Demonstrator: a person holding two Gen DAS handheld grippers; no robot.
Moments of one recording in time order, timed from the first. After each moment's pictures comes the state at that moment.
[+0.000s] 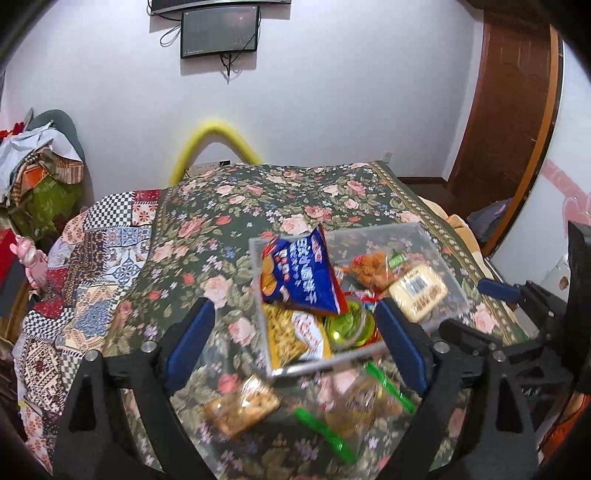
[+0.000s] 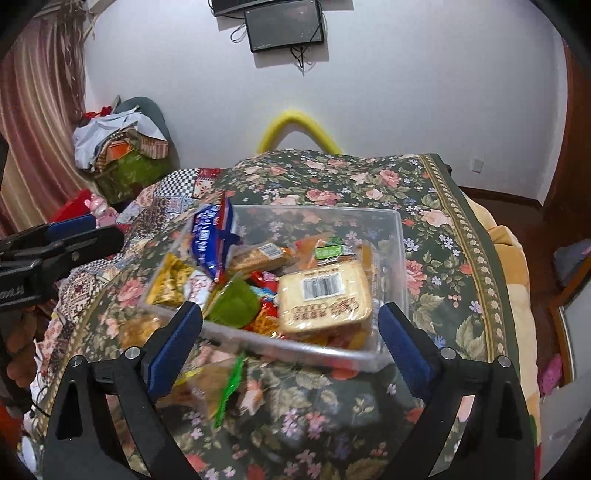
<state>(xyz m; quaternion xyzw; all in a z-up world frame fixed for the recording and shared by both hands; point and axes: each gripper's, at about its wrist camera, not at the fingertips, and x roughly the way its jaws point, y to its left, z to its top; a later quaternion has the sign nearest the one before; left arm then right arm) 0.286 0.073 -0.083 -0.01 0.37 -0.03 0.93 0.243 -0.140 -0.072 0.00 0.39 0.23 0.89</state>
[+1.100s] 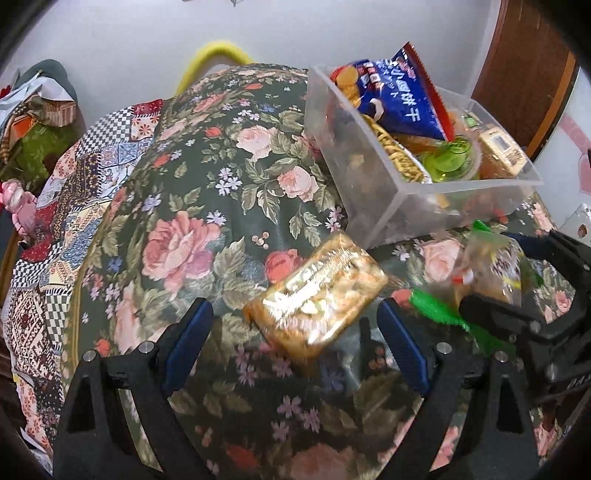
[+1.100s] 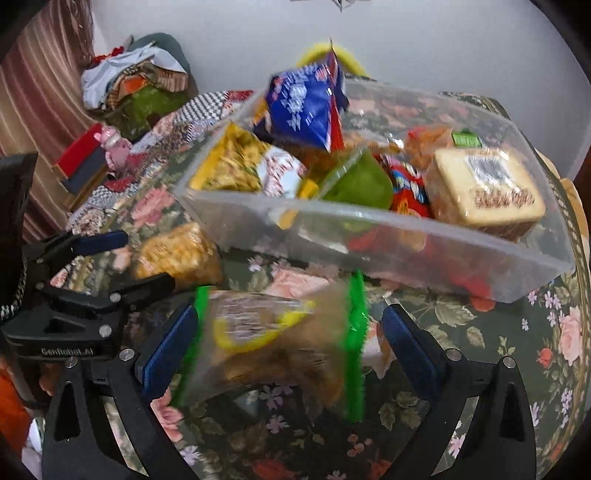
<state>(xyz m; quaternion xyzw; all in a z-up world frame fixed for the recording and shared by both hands) 0.277 0.136 -0.226 -0.01 0.49 -0.04 0.87 0.222 -0.056 -0.159 -0.04 0.50 0.25 0.83</state>
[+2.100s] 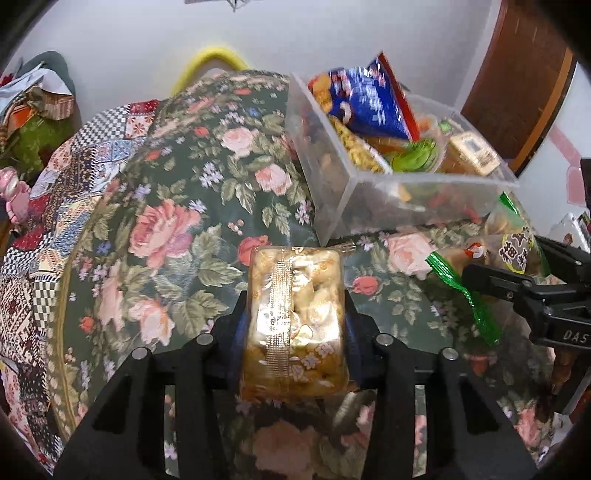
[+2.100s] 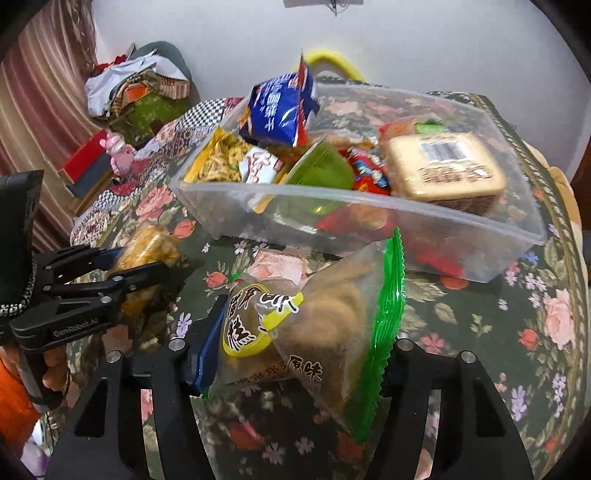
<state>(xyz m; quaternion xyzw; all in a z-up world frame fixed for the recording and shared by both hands) 0.242 0.125 -0.208 -0.04 0.47 -0.05 0.88 0.205 -0.095 -0.136 -0.02 0.48 0.26 0.84</state>
